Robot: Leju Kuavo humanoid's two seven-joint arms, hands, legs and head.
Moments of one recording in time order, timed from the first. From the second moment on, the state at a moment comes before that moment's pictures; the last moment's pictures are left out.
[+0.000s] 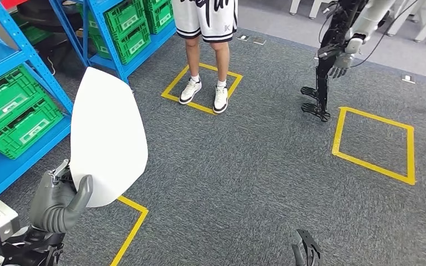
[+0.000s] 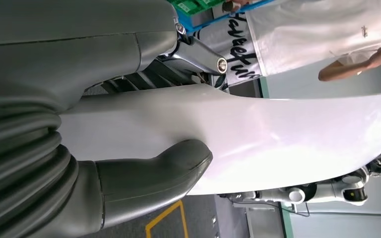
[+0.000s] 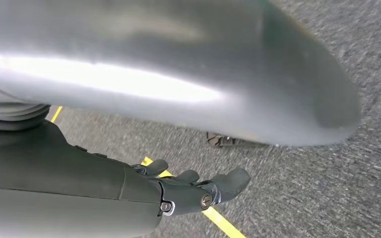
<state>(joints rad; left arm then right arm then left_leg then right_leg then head) 0.12 0.15 -0.16 -1.71 0.12 -0.36 -0.61 -0.01 0.04 -0.16 -0.15 0.01 0.00 0.05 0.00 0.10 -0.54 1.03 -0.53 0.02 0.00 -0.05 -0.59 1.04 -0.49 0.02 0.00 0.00</state>
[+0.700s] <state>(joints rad) 0.12 0.14 -0.18 -1.64 0.11 -0.36 -0.65 0.02 0.05 -0.18 -0.15 0.00 0.03 0.03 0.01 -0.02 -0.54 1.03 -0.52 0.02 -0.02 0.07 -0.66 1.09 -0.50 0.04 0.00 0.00</state>
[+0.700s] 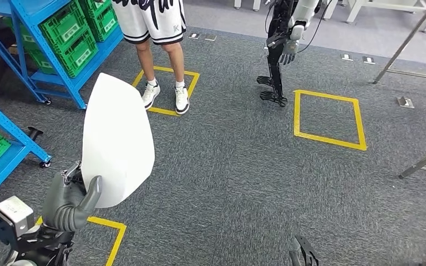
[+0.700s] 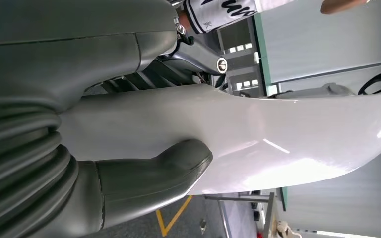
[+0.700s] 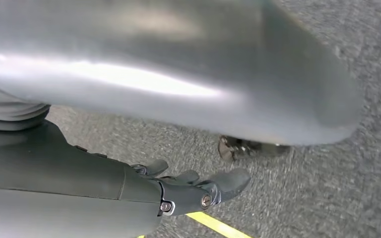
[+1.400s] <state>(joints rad) 0.18 0.15 -0.19 -1.70 0.10 -0.29 -0.65 0.03 0.03 -0.18 -0.15 0.00 0.04 0.02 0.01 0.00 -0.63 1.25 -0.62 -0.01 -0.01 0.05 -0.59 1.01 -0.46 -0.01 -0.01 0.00</state>
